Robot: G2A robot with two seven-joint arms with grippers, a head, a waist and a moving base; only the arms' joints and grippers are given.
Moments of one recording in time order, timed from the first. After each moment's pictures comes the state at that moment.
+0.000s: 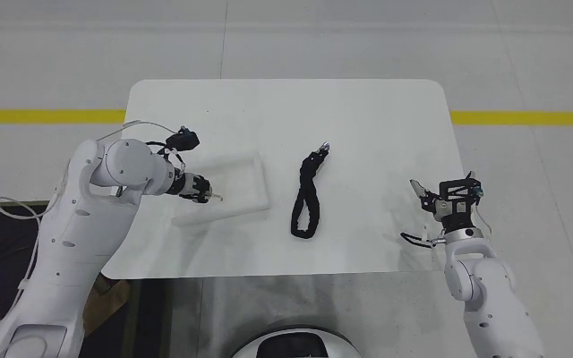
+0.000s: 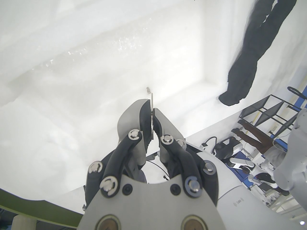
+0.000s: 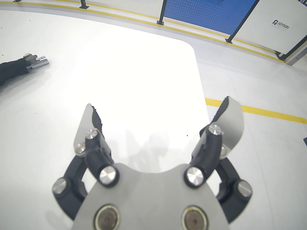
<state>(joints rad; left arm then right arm) 0.99 -0.92 -1.25 -1.69 0.51 0.29 -1.53 -1.73 -1.15 1.60 -1.80 -1.33 0.00 0.00</state>
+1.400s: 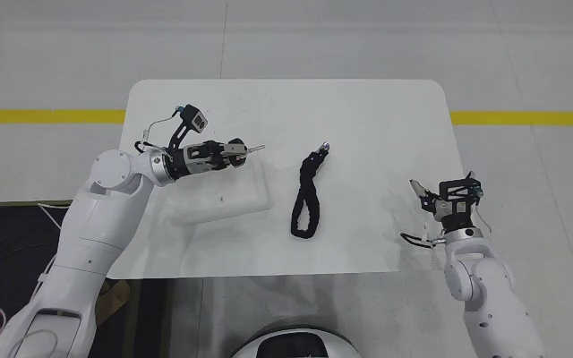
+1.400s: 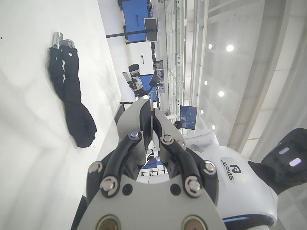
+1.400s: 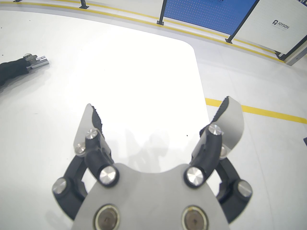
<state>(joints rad) 0.97 -0.97 -1.19 -1.31 -0.66 -0.23 -1.19 -1.73 -1.15 1.60 -1.80 -1.33 0.00 0.00</state>
